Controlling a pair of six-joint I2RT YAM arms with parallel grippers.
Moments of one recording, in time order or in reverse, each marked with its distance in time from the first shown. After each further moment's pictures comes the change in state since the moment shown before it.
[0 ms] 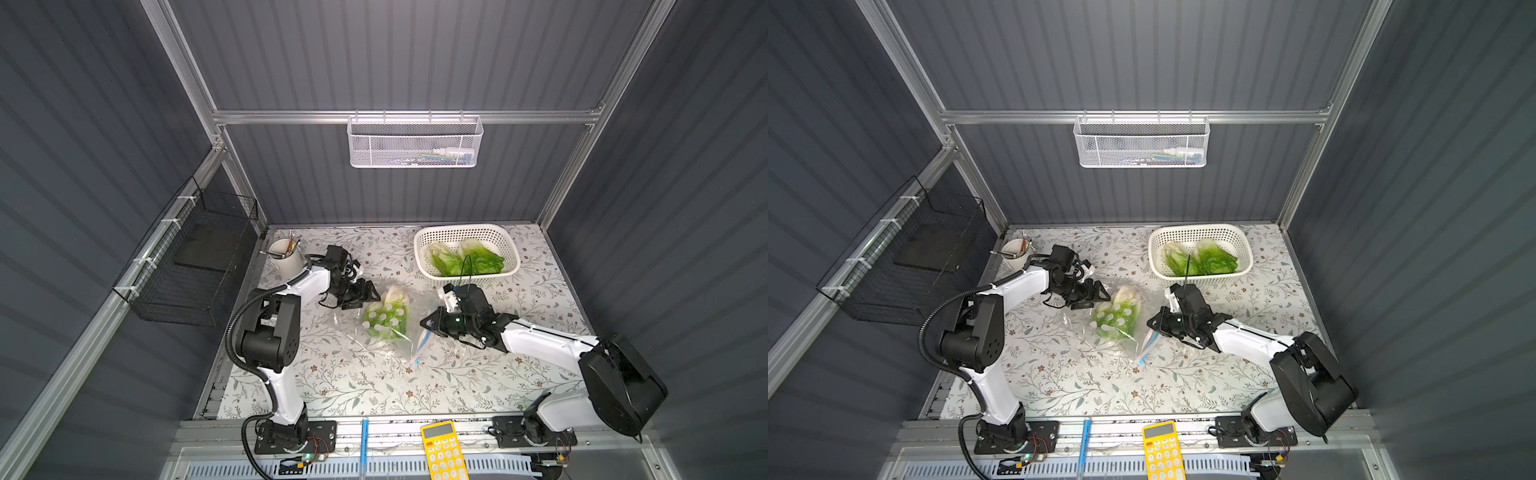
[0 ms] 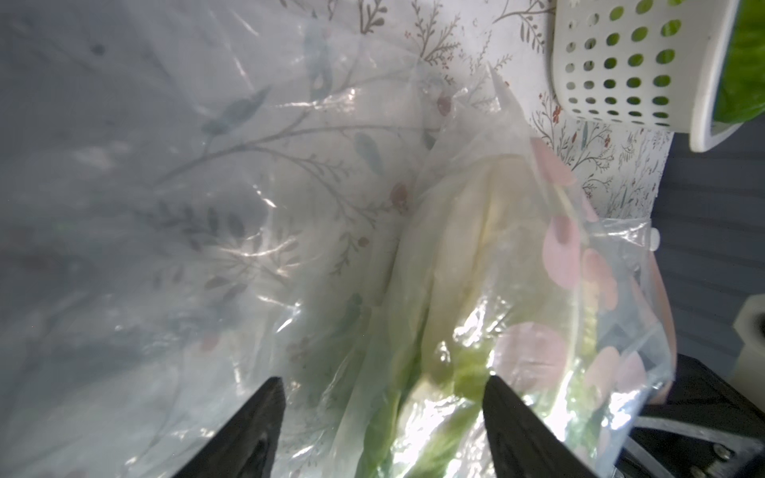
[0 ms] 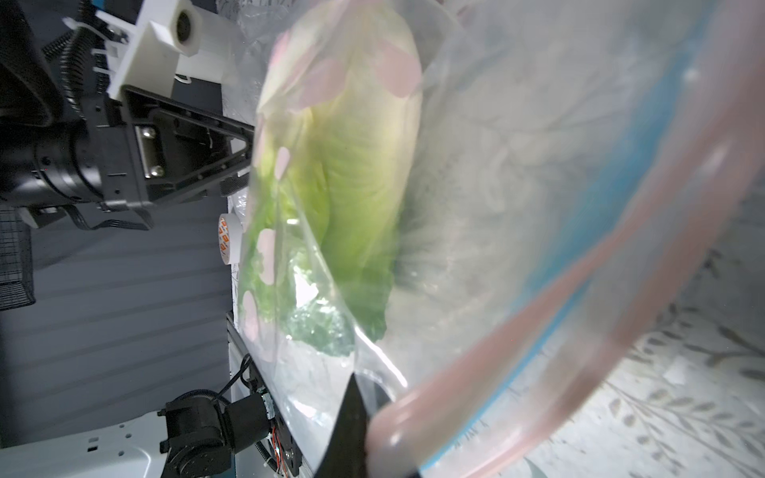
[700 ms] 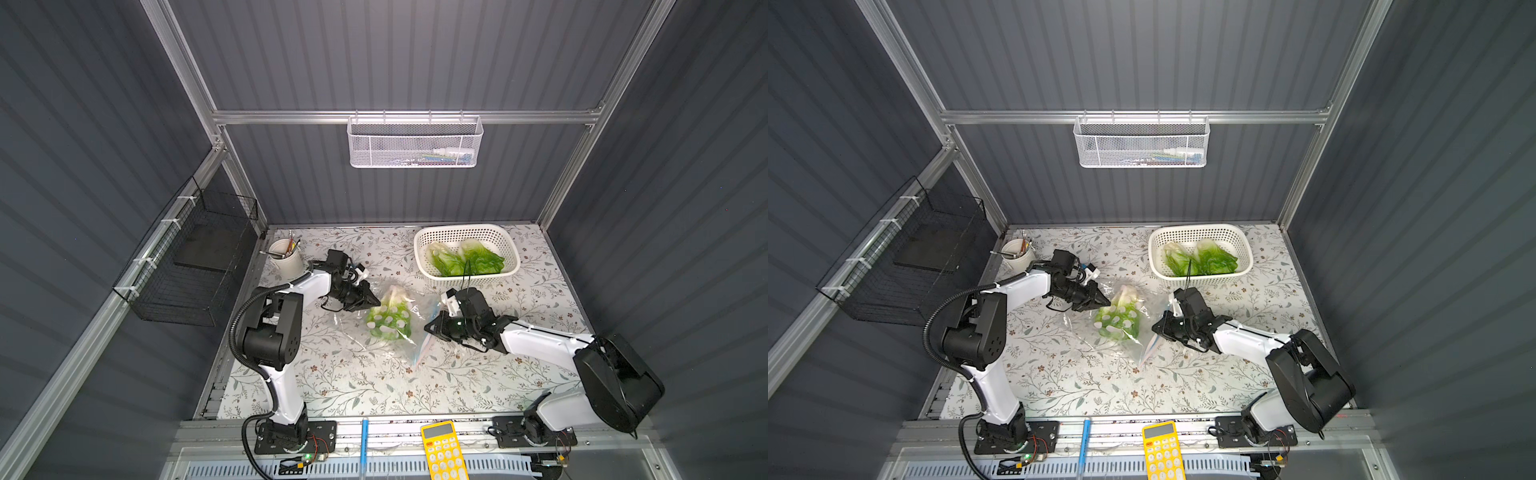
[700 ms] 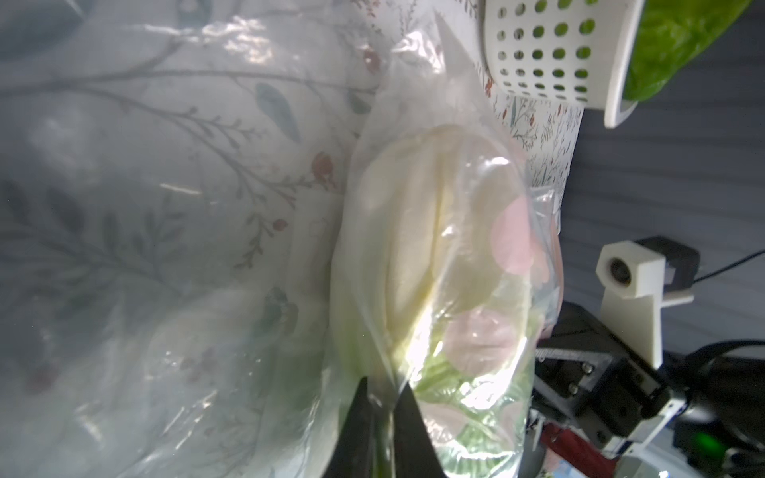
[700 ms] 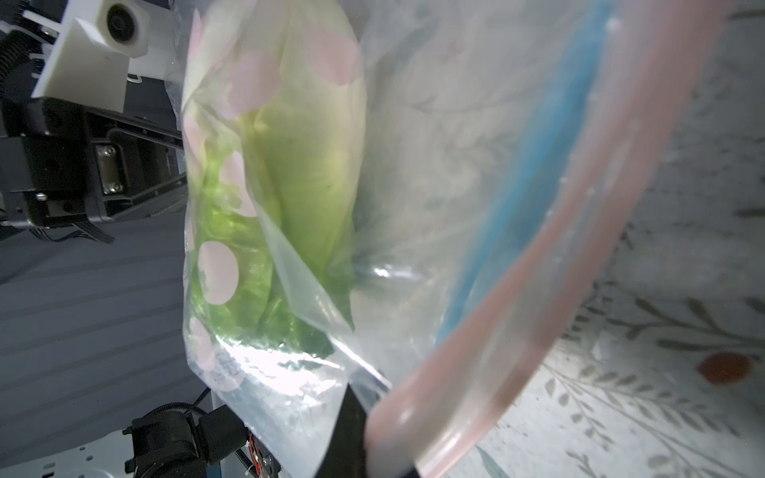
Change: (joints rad) left arm 0.000 0.020 -0.041 0.071 0.194 -0.050; right arm -0.019 0.022 -0.017 -0.021 0.021 -0.014
